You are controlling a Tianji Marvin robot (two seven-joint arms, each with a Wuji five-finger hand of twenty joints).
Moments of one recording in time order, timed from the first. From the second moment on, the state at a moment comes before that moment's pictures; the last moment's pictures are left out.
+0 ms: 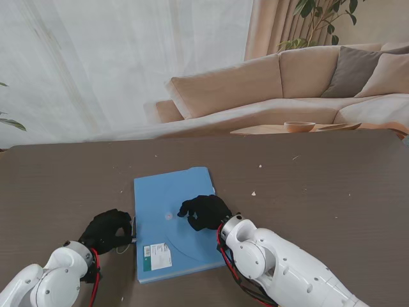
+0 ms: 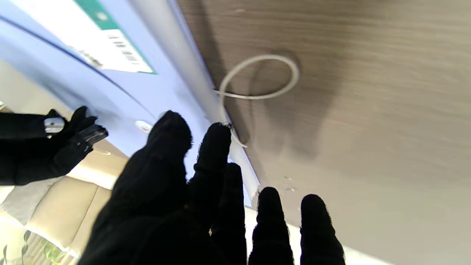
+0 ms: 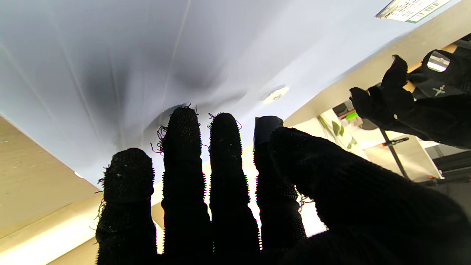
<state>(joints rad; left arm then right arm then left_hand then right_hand) 1.96 -1.06 -1.47 -1.87 0.77 0.07 -0.20 -1.32 -1.15 0.69 -1.40 -0.68 -0.02 -0.18 1.08 -0.29 0.19 -0.04 0.68 0.28 0.62 0.81 0.34 0.12 0.44 0.60 0.08 0.12 0.29 0.80 -0.06 0.17 0.31 1.05 0.59 -0.52 1.08 0.08 0.70 -0.06 0.71 0.26 0.86 0.08 0.62 0.36 0.82 0.14 0.70 0.53 0.42 0.30 1.42 0.79</state>
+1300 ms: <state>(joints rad) 1.95 -1.01 -1.46 -1.90 0.66 0.20 -0.46 -1.31 -1.15 0.68 -1.39 -0.68 -0.02 -0.19 1.09 -0.41 0.40 -0.04 0.46 0.32 1.09 1.37 0.19 0.08 0.43 0.77 0.04 0.06 0.11 0.78 -0.11 0.08 0.24 0.99 0.59 -0.52 1.08 0.08 0.70 -0.06 0.70 0.26 0.86 0.08 0.62 0.36 0.82 0.14 0.70 0.53 0.42 0.30 1.42 0.79</state>
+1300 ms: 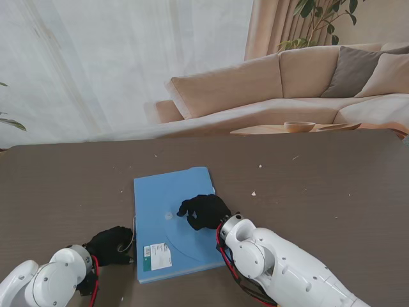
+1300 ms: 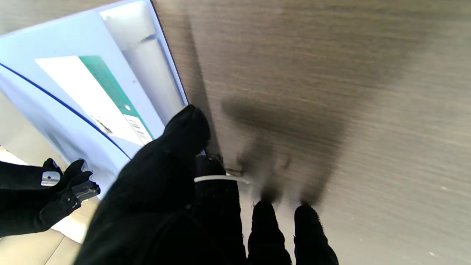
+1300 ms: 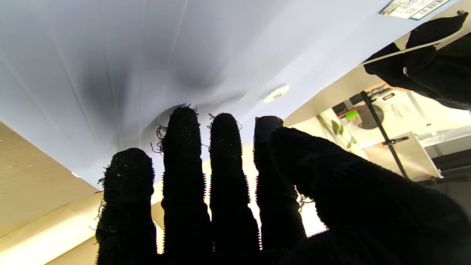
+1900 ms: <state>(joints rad) 1.98 -1.04 -1.49 -1.89 0.60 0.15 -0.34 -1.31 -1.15 0.68 -1.38 -0.68 -0.02 -0.19 1.15 -0.39 0.23 -0.06 0.83 0.19 0.79 0.91 0.38 0.10 0.46 0.67 0.10 0.13 0.21 0.87 -0.05 0.16 0.32 1.07 0.59 -0.50 1.08 0.10 0.70 -0.06 0.67 0.26 0.86 0.08 0.62 0.37 0.82 0.14 0.71 0.53 0.42 0.30 1.42 0.80</state>
